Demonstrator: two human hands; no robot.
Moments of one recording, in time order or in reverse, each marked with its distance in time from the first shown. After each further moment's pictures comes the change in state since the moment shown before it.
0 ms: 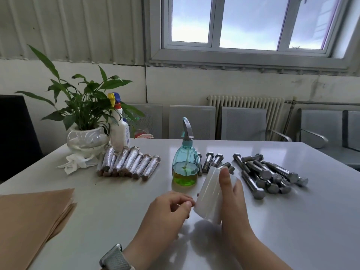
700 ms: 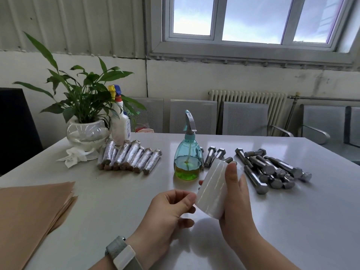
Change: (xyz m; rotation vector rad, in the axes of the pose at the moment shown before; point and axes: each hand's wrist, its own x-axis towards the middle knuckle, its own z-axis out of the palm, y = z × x) left_hand 0.001 -0.004 0.010 -0.661 -0.030 -0.317; right_hand -0.010 -0.006 0.005 0.123 -0.026 0.015
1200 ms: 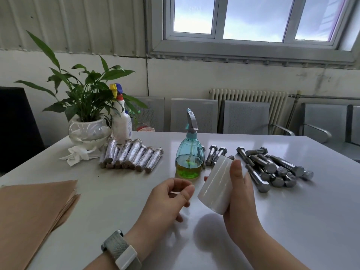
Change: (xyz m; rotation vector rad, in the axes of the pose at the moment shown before) left_hand 0.000 0.013 -0.010 0.413 0.047 0.224; right_hand 0.001 -0.005 -0.003 -0.001 0.001 -0.006
